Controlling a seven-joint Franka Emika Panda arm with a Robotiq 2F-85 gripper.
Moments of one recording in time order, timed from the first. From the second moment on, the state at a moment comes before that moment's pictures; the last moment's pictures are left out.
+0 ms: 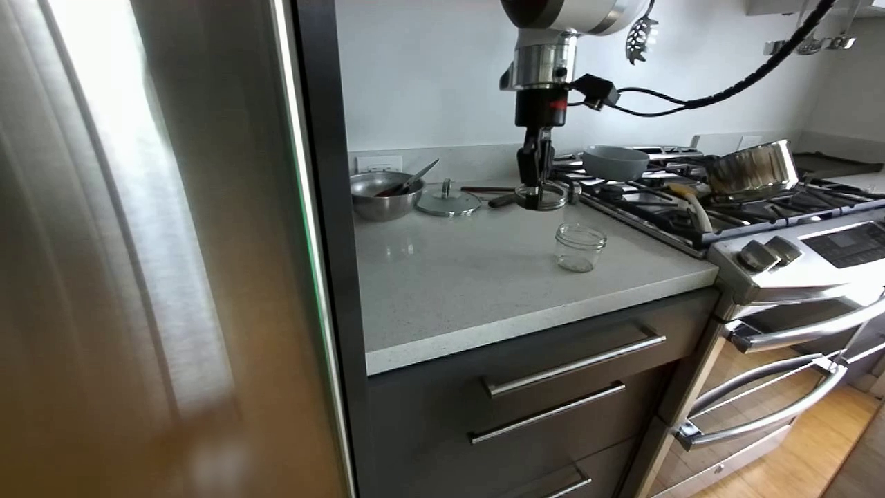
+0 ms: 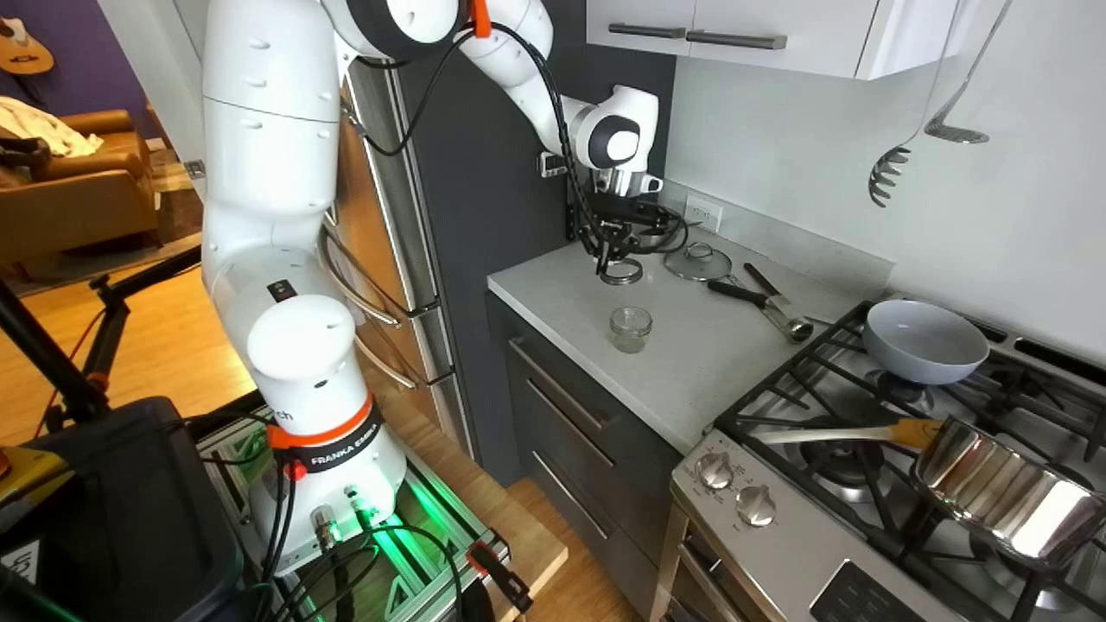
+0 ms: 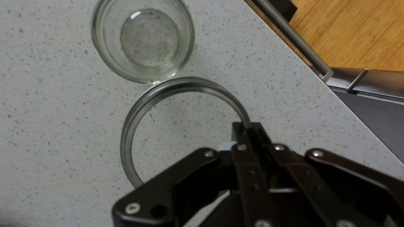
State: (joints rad) arm -0.07 0.34 0.04 -1.98 0.04 2.17 -0.63
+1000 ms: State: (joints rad) arm -0.06 0.51 0.05 -1.81 -0.04 2.08 -0.68
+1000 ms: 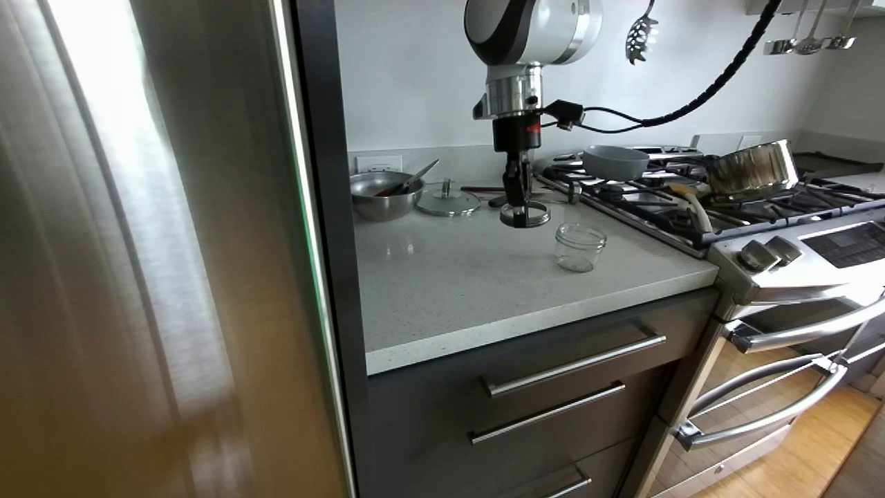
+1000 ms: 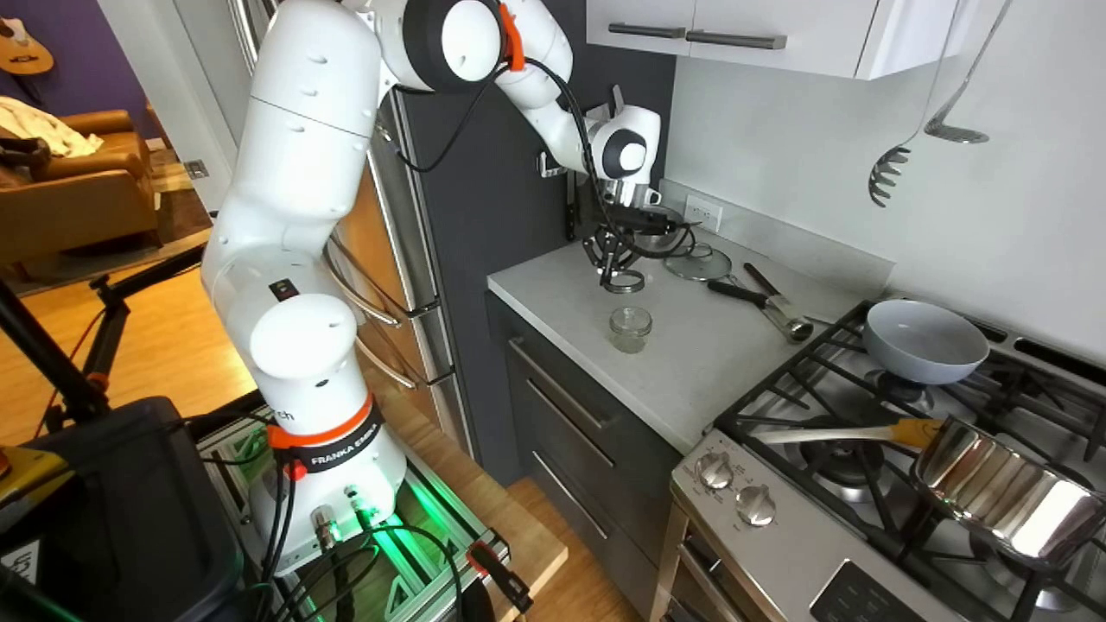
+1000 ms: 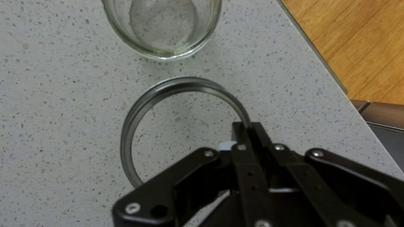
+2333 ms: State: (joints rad) arm -0.11 0.69 0.10 -1.70 0.06 2.18 -0.80
